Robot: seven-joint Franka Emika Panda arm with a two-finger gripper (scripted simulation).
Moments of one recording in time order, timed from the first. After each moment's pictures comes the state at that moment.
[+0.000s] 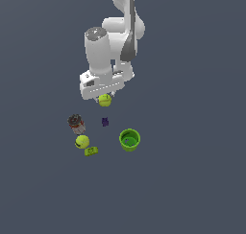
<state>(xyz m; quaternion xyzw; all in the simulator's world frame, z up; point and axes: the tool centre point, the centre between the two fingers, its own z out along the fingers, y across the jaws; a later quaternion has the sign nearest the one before) -0.130 -0.090 0.168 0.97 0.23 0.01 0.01</state>
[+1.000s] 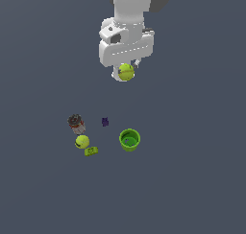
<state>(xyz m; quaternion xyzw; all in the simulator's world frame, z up) -0.136 0.015 0.326 0.97 0.23 0.00 0.01</state>
